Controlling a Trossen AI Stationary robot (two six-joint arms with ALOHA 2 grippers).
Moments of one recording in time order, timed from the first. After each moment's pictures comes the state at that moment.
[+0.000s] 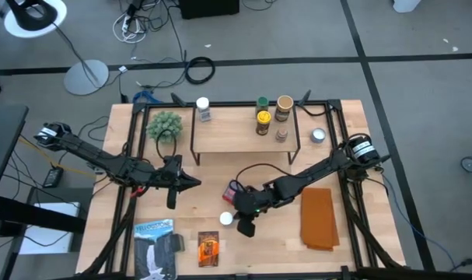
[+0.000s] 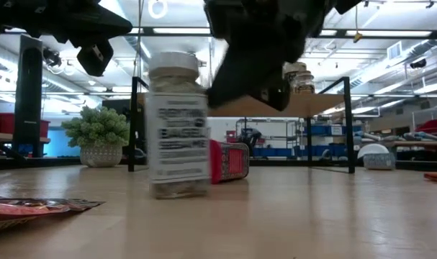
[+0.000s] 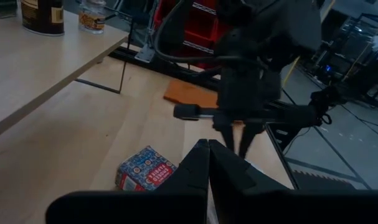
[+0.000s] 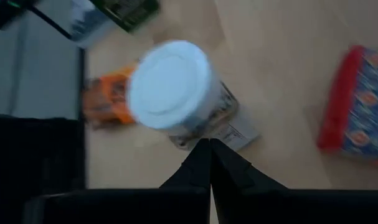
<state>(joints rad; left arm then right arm) -0.38 0.84 0.34 0.35 -0.32 -0.42 0.35 1.90 1.27 -0.16 0.01 0.67</state>
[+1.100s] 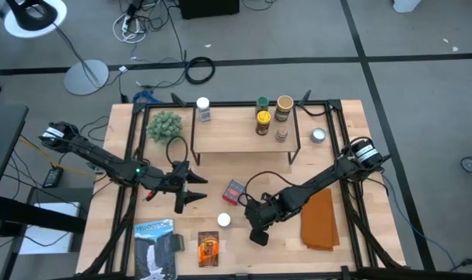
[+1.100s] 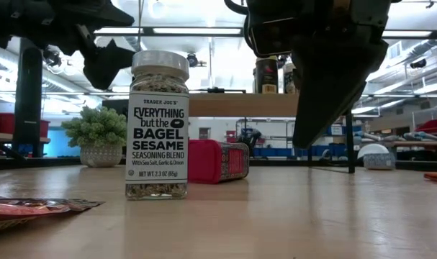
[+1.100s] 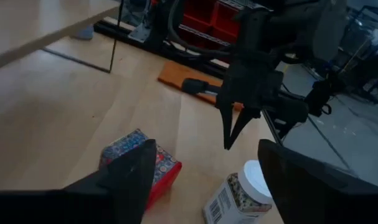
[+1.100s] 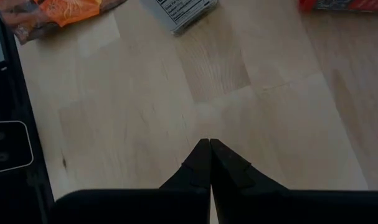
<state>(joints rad) -0.38 1.04 0.34 0.50 -0.29 -0.48 0.46 1.90 1.27 -0.45 0.06 0.82</state>
